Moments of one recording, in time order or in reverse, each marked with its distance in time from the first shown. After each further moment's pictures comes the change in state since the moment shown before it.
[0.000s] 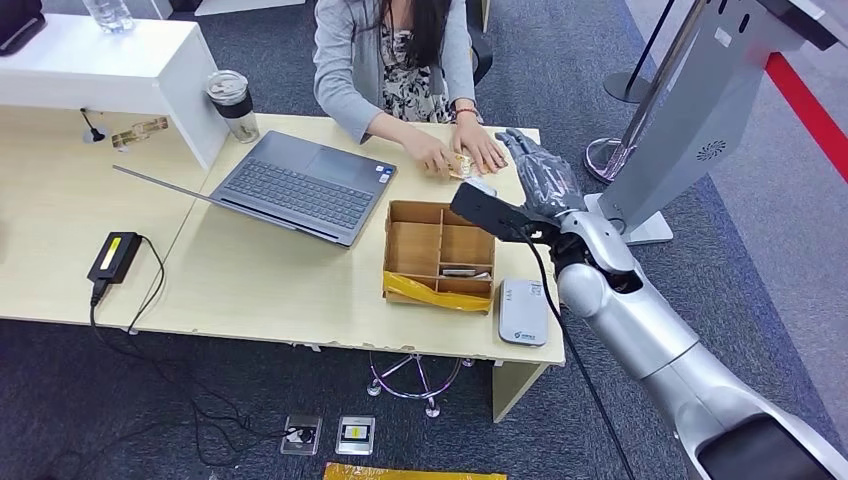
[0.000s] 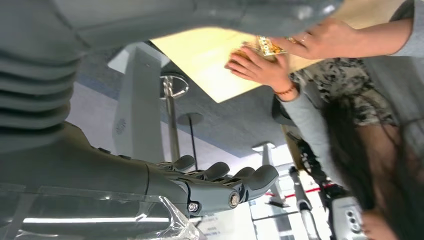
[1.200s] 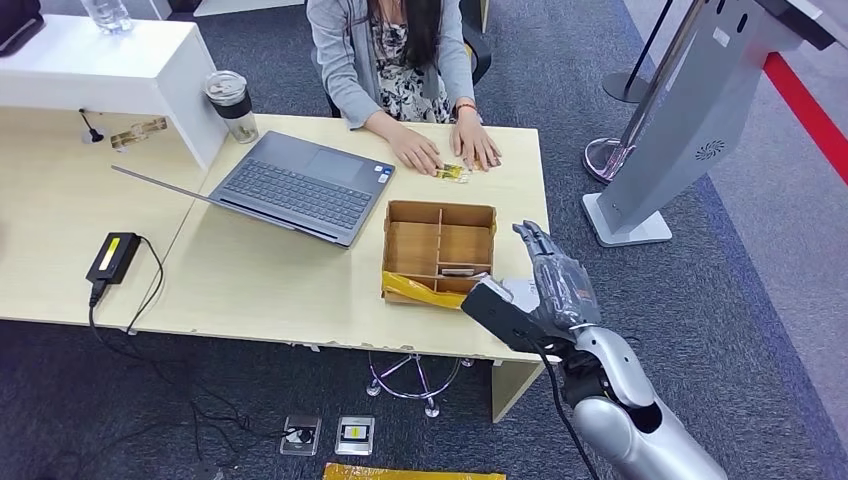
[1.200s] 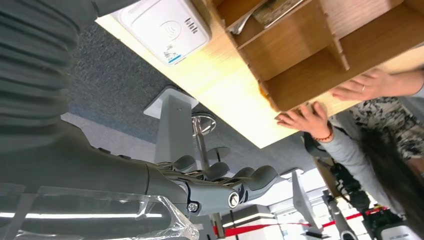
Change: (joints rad) left arm -0.003 -0.034 0.007 0.000 0.036 0.064 0.042; right arm 0.452 -0.084 -0.068 -0.509 0.100 -0.024 0.229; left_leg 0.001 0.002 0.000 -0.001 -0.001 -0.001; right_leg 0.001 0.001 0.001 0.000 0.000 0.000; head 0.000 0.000
